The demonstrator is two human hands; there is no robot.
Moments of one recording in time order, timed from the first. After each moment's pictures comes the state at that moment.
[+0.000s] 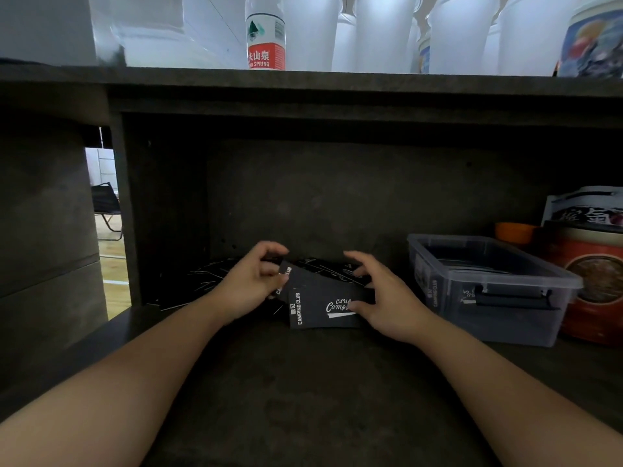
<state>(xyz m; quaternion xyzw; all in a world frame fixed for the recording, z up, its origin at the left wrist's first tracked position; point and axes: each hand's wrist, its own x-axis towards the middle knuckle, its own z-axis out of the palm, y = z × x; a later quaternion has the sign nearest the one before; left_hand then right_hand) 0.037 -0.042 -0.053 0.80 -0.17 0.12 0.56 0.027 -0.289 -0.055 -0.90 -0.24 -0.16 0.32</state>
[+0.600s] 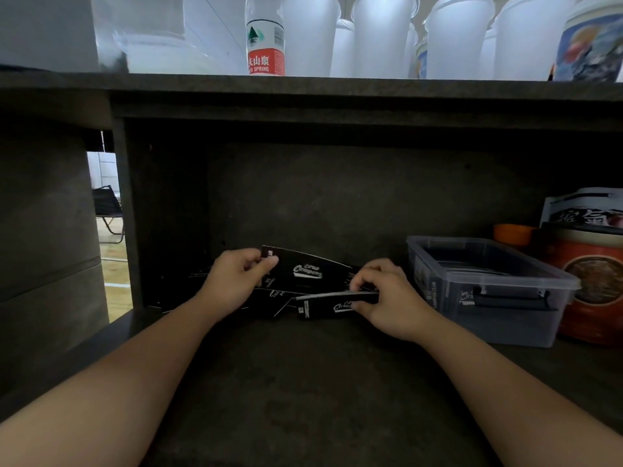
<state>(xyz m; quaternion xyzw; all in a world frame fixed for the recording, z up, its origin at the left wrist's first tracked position) 0.039 -0.024 -0.051 0.84 -0.14 0.27 0.45 0.026 -0.293 -0.050 -0.92 -0.23 -0.18 0.27</state>
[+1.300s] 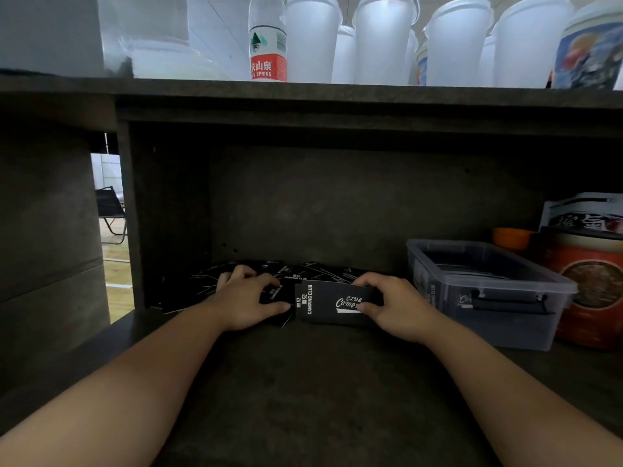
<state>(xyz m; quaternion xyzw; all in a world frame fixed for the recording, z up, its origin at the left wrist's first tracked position) 0.049 -0.023 -0.068 0.98 -0.06 0.13 0.13 0.025 -0.301 -0.045 -0.93 -0.23 -0.13 0.27</state>
